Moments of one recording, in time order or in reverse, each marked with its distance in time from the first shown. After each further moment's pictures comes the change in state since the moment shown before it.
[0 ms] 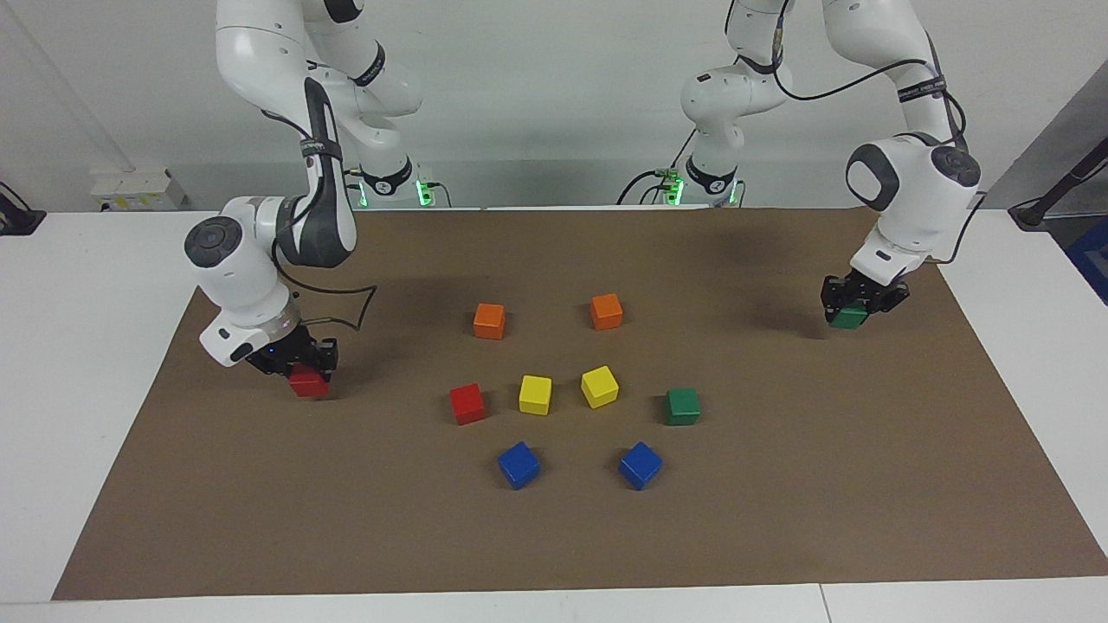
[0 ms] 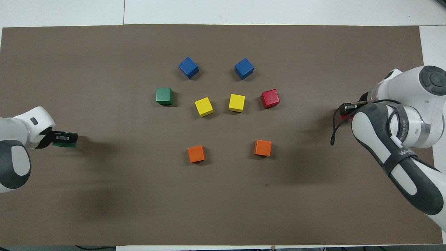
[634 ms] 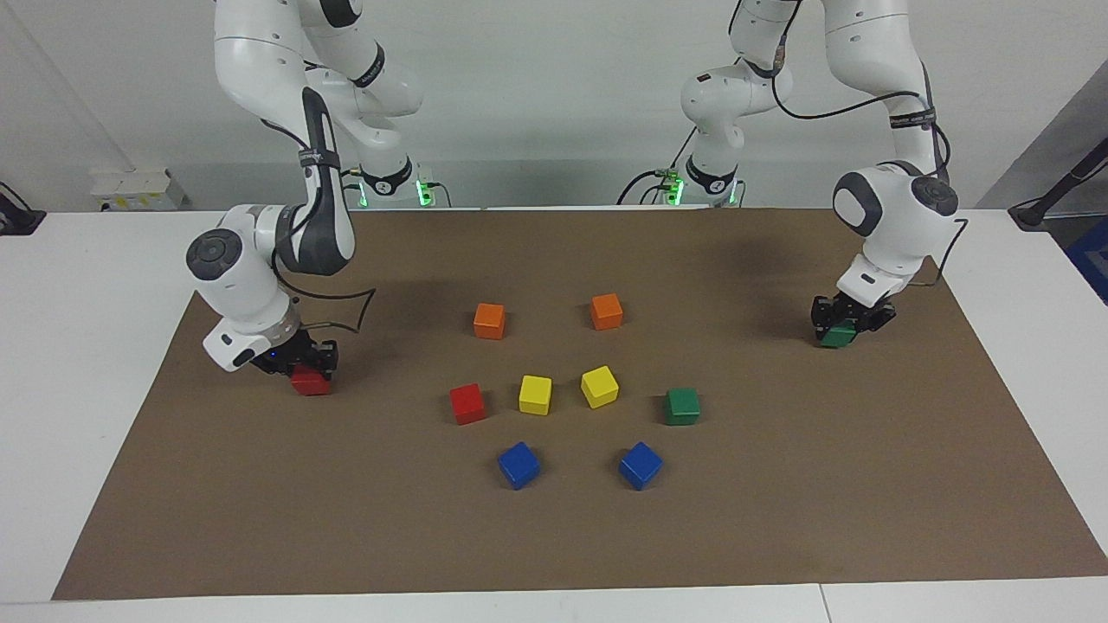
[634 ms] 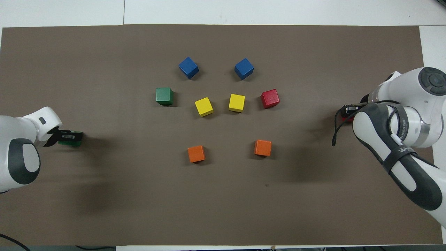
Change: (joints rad) left arm 0.000 0.070 0.001 0.000 0.000 0.079 0.005; right arm -0.018 0.022 0.000 -0.001 -0.002 0.001 -0.007
